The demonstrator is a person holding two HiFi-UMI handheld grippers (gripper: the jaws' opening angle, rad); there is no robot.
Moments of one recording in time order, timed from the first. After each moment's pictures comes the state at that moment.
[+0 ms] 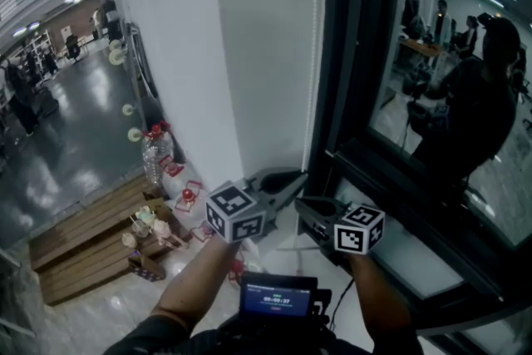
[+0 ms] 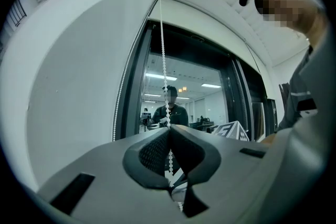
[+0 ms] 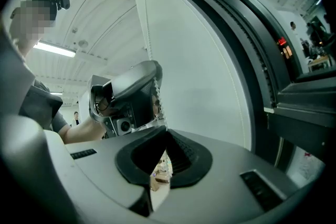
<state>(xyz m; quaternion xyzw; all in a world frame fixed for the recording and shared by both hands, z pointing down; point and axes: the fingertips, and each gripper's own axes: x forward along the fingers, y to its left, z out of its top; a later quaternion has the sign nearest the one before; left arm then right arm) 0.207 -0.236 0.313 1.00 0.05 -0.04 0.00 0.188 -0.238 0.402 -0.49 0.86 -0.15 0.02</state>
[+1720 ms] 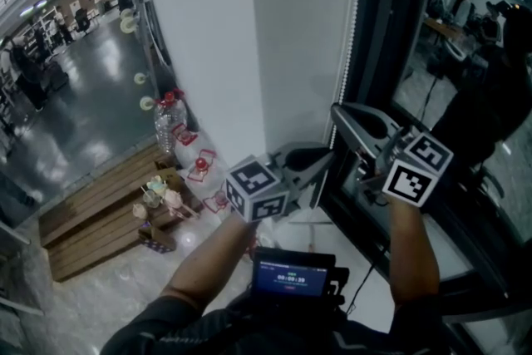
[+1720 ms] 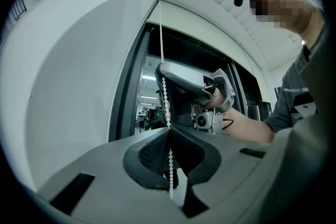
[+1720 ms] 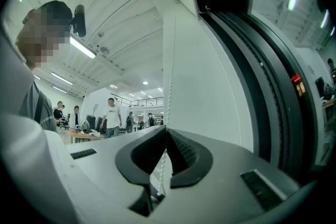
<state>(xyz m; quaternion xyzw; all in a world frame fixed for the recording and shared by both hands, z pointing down) 0.207 -0.224 0.314 1.00 0.07 -0.05 0.01 0.190 -0.242 0.218 -0.48 0.87 0.03 0.07</state>
